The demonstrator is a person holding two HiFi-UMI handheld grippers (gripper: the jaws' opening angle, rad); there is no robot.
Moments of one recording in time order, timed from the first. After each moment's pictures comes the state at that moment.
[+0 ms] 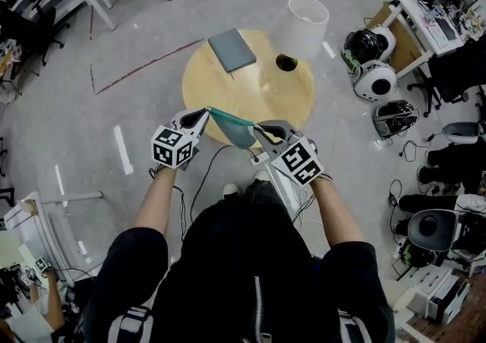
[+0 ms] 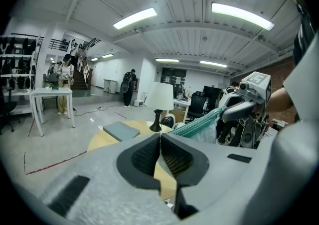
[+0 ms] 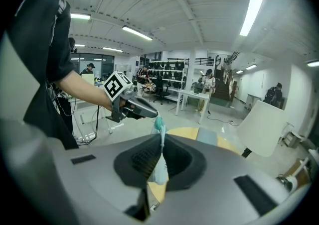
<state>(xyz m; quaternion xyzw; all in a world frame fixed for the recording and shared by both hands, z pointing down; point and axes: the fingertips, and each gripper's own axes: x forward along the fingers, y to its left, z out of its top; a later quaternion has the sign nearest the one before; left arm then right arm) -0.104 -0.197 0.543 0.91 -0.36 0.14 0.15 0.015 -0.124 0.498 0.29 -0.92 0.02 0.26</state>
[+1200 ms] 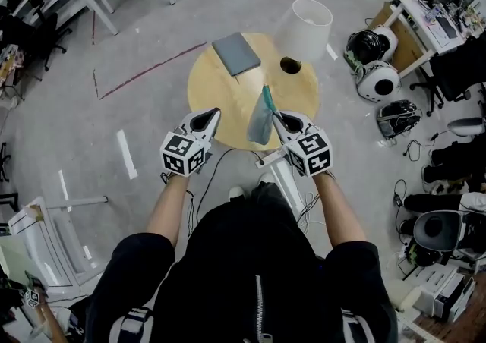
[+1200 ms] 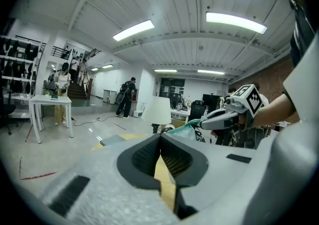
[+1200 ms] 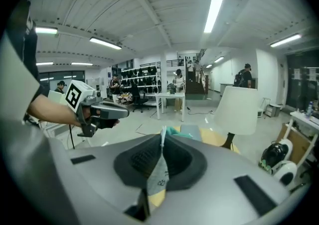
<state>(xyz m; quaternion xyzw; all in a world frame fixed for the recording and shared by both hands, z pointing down) -0.088 -0.196 0.499 0.92 -0.36 0.09 0.11 0.057 -0.171 0.495 0.43 -0.88 0.11 0.19</state>
